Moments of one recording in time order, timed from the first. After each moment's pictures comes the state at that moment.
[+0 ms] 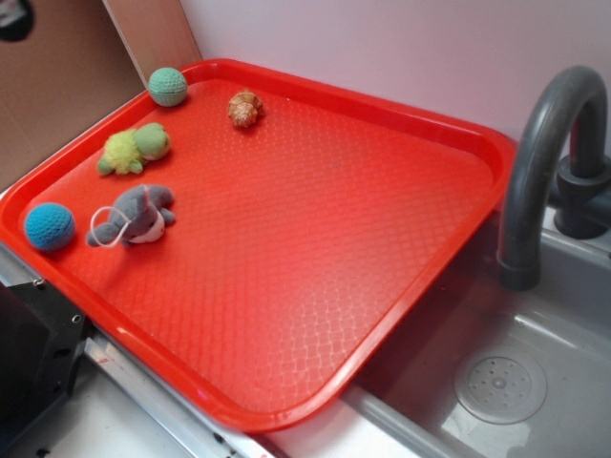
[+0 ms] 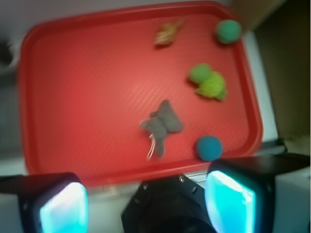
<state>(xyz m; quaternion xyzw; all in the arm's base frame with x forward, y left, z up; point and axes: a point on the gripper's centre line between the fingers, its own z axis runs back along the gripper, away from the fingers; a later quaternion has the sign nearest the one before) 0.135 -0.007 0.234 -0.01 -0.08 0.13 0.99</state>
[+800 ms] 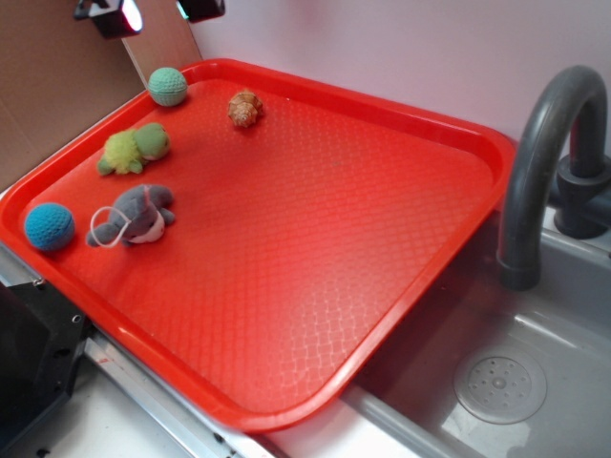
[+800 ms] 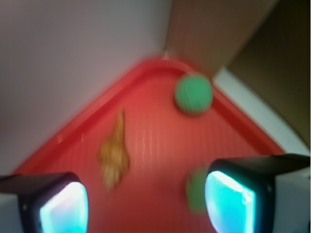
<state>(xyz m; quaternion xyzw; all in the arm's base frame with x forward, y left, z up) 0.288 0.079 0.146 0.04 -0.16 0.37 0.91</state>
